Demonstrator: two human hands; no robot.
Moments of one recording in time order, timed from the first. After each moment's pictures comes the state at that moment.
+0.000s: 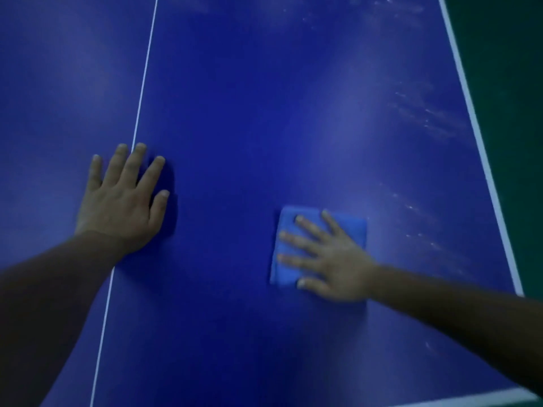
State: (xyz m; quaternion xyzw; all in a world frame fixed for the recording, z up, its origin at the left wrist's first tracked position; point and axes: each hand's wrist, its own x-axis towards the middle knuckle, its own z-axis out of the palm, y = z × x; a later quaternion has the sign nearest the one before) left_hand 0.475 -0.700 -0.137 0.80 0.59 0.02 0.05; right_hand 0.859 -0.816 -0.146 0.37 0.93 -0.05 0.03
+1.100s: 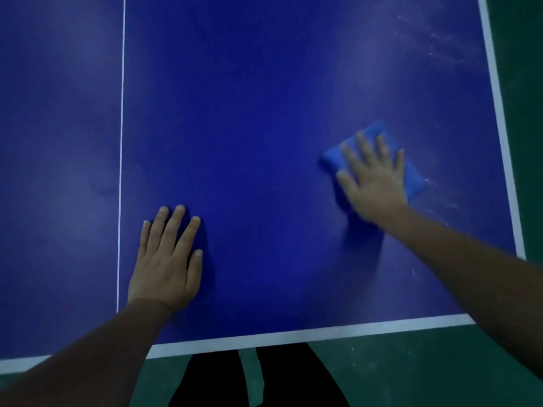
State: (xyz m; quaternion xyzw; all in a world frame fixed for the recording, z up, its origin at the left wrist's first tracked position) left_hand 0.507 -0.892 -0.147 0.81 0.57 0.03 0.14; right_hand 0.914 -0.834 -0.139 0.73 0.68 -0.06 0.01
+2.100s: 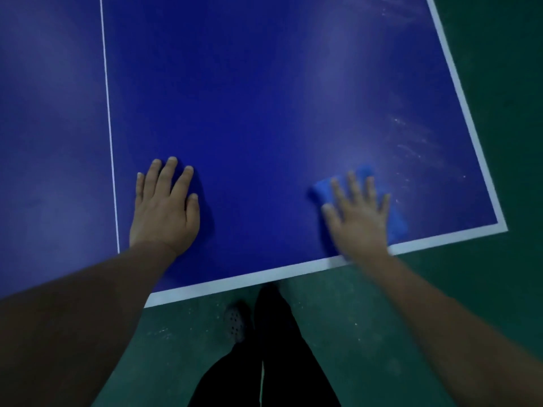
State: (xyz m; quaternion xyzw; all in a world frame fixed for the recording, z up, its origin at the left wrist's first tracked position) left_hand 0.506 -0.898 -0.144 0.81 0.57 0.06 0.14; right_hand 0.835 -1.021 -0.139 0.83 0.56 -0.08 0.03
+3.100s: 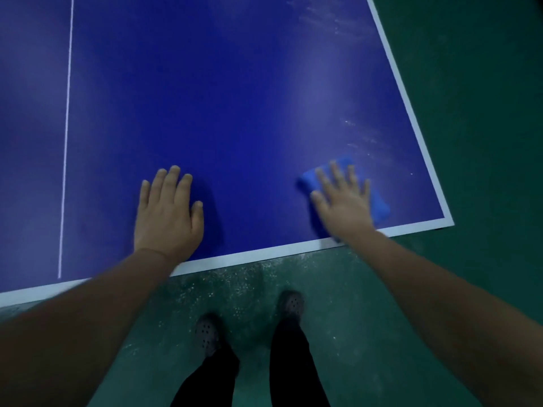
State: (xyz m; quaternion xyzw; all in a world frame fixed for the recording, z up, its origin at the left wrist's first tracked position) left_hand 0.586 -0.964 -0.121 0.81 0.57 0.06 0.13; right_hand 0.921 -1.033 -0.134 0.80 0.59 -0.10 0.05
